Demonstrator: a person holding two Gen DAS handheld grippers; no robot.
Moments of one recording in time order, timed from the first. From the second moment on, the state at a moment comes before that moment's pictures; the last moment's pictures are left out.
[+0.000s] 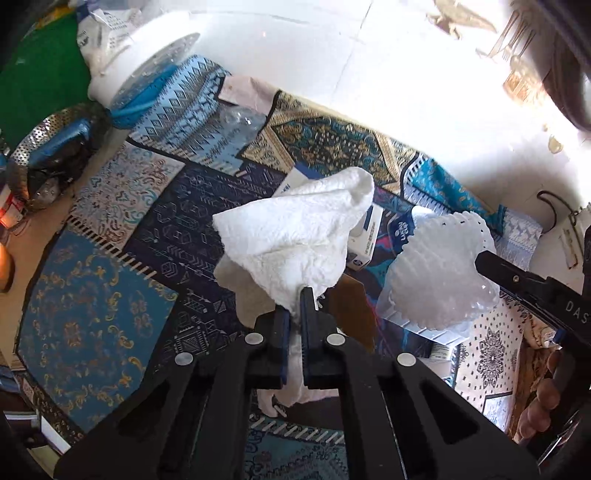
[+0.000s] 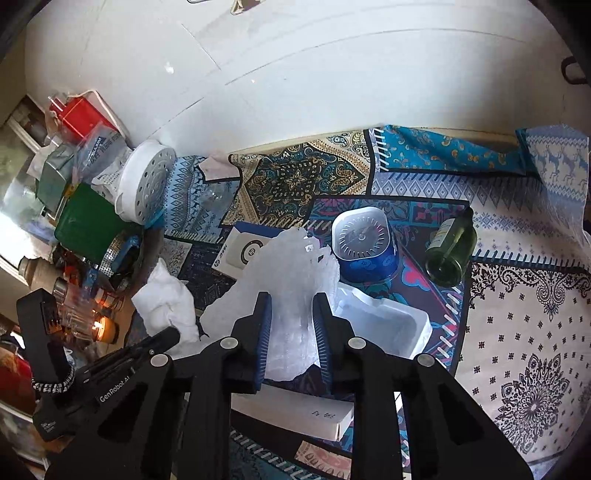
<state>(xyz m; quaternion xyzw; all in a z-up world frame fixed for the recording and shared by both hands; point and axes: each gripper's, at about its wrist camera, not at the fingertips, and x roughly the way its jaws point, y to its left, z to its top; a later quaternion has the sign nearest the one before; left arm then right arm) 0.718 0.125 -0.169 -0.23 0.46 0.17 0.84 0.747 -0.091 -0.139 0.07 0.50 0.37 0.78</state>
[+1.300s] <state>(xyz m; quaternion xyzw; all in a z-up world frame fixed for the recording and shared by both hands) 0.644 0.189 -0.186 -0.25 0.50 0.18 0.81 0.632 -0.154 -0.078 0.05 0.43 0.31 0.85</state>
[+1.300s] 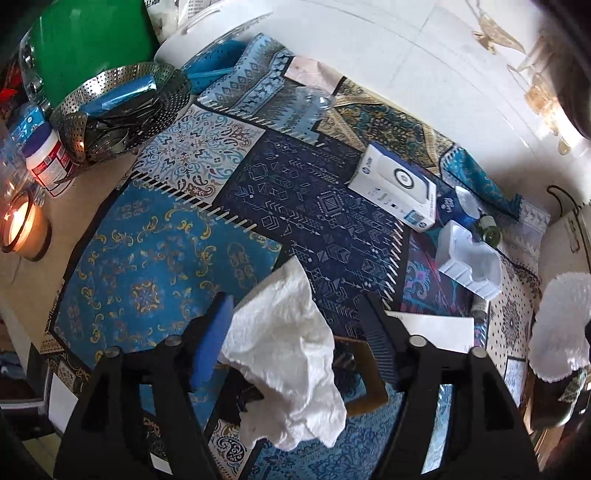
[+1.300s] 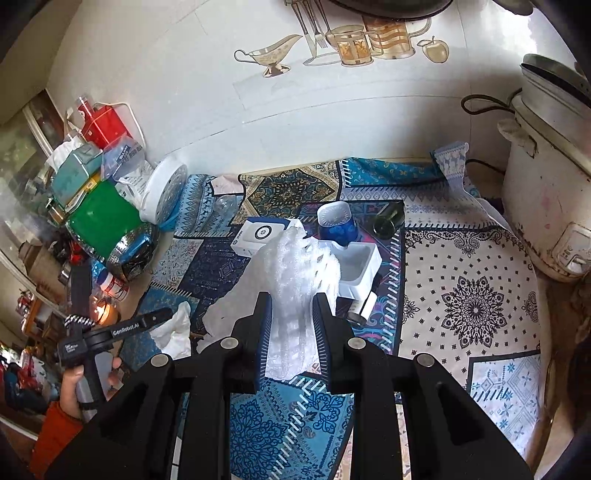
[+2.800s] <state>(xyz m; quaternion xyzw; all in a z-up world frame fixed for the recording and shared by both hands) 0.449 0.174 -0.107 -0.16 0.40 0.00 0.90 0.427 -0.076 -0.091 0.09 0.41 0.23 0.88</state>
